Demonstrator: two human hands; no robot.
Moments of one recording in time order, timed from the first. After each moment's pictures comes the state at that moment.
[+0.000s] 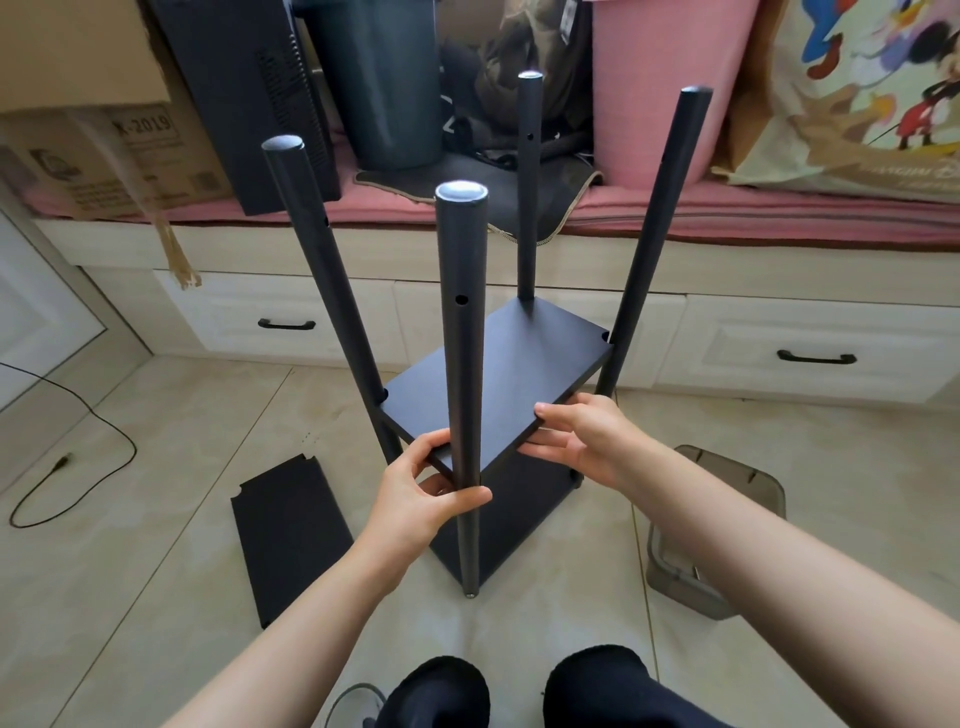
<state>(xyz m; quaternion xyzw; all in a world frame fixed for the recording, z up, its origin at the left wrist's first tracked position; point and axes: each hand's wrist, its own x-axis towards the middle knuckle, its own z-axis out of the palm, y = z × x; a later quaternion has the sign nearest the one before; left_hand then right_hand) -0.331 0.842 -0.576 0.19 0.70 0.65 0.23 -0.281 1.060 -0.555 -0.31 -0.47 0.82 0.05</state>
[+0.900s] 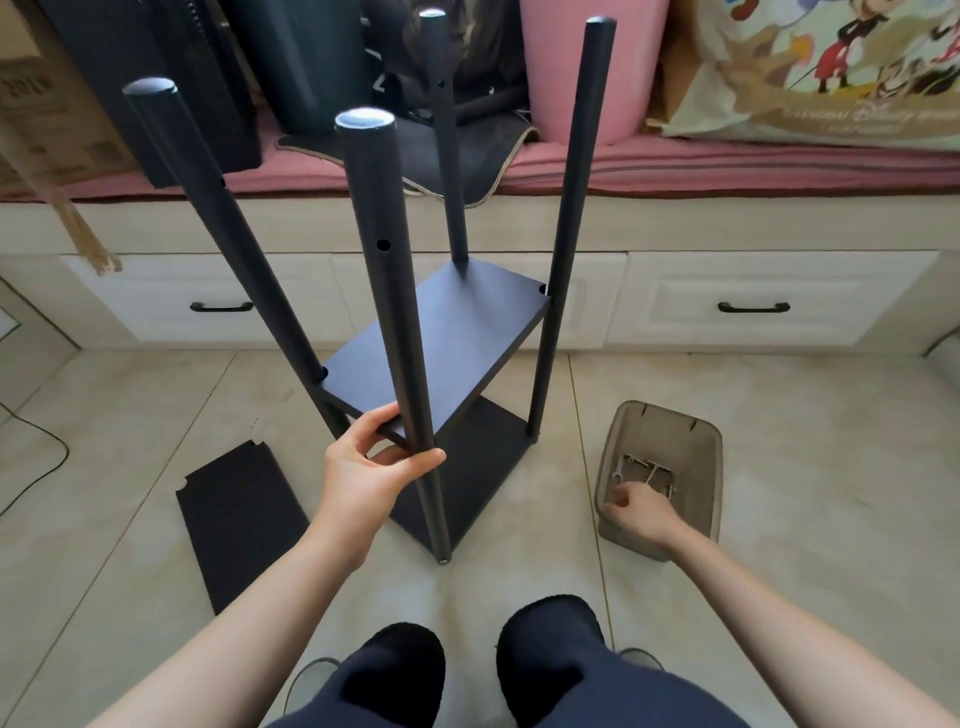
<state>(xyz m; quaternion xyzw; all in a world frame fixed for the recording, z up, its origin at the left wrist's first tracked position) -0.313 0.862 -0.585 0.17 0.69 0.68 0.18 -0.140 1.130 -0.690 -0.42 -0.82 0.36 -0.13</state>
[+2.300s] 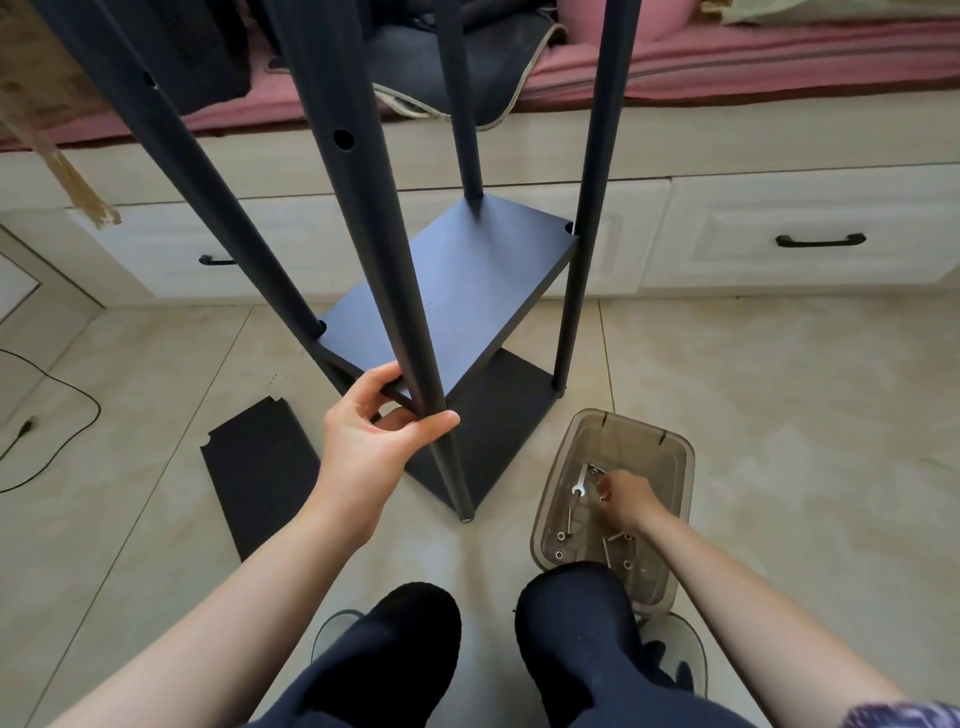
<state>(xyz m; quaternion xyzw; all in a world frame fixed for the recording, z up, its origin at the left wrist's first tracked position) -0.306 0.865 -0.583 0.17 0.71 0.66 0.16 -0.169 1.110 -0.783 -0.38 -0.84 0.31 -0.20</state>
